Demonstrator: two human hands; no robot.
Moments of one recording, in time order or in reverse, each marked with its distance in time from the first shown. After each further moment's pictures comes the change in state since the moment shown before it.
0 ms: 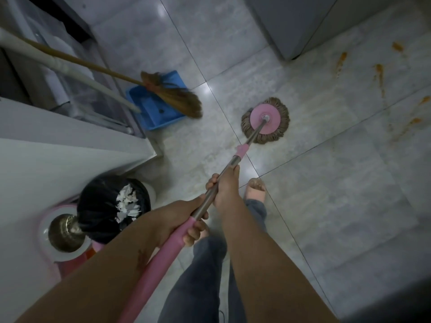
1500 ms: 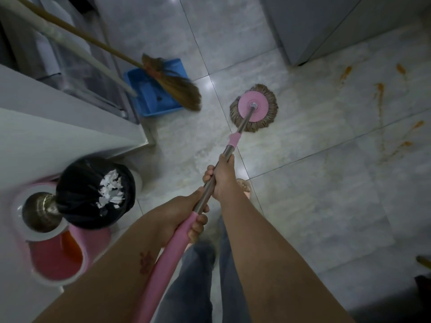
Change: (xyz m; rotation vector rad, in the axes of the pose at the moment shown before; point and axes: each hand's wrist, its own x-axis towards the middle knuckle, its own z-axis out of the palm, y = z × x) left_hand 0.019 -0.011 0.033 -0.232 -0.013 0.067; right_hand 0.011 -0.026 -0.010 -0.257 -0.073 -0.026
